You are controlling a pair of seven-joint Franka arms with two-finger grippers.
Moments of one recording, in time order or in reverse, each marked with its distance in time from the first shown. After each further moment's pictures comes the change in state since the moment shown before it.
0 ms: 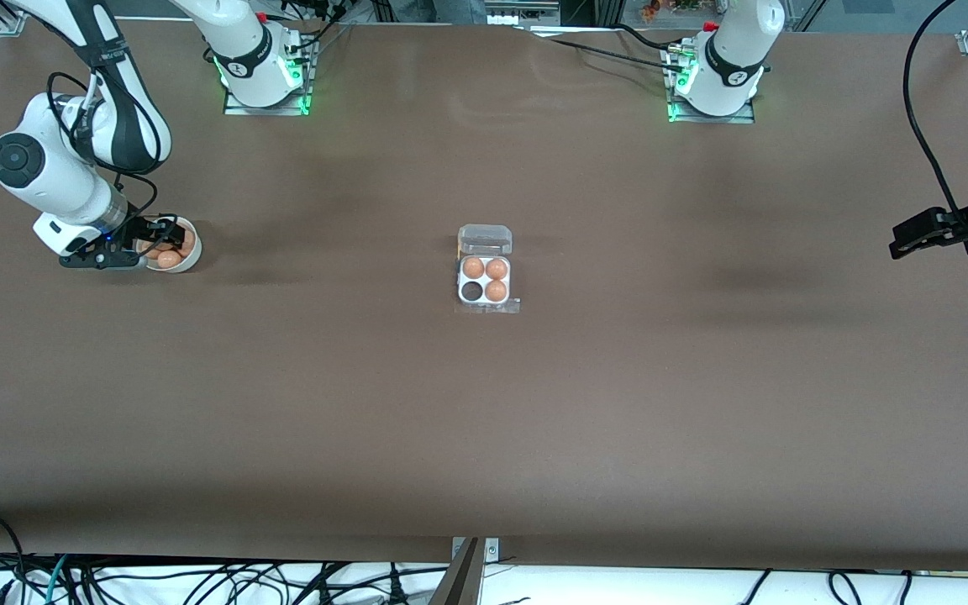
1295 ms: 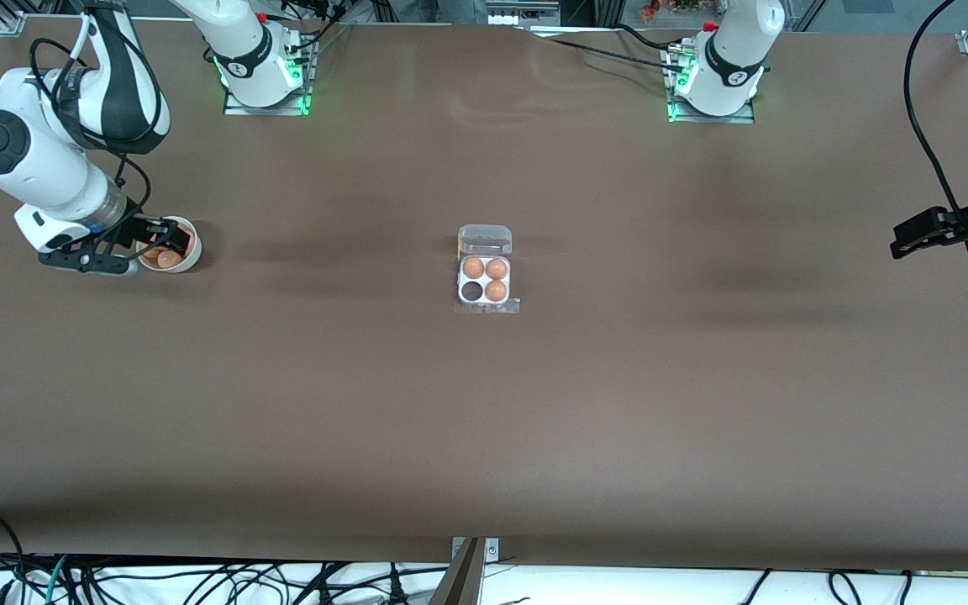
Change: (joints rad) left arm 0.001 -0.003 0.000 0.000 0.000 0.001 0.000; right arm 0.002 -0.126 0.145 0.128 0.003 -0.231 0.286
